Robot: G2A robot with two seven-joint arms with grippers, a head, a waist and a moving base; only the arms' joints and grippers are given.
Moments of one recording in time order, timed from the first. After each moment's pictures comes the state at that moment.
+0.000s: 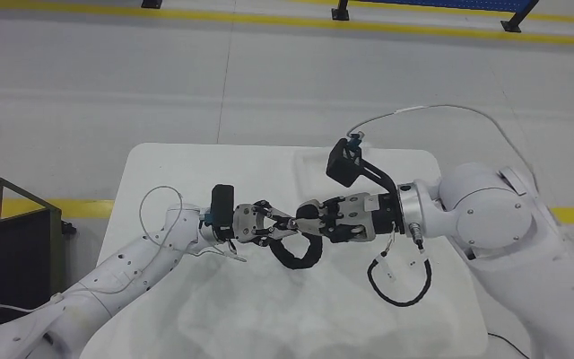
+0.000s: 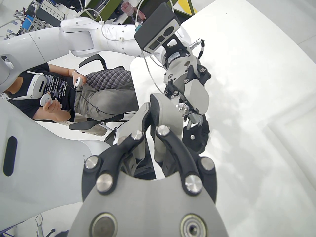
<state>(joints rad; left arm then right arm) 0.46 -1.07 -0.28 -1.15 1.25 -0.73 1.09 -0.74 -0.84 1.15 -2.05 0.11 -0.13 1.17</state>
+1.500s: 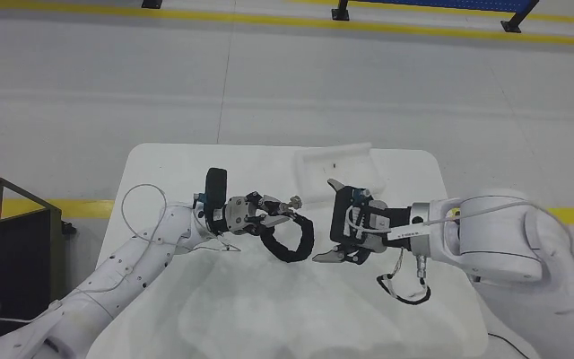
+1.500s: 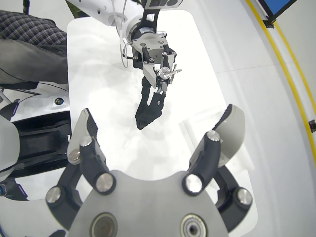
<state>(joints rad) 0.53 -1.08 -0.43 -1.11 1.12 -0.93 0.89 -0.92 -0.80 1.26 -2.23 -0.44 -0.58 1.08</state>
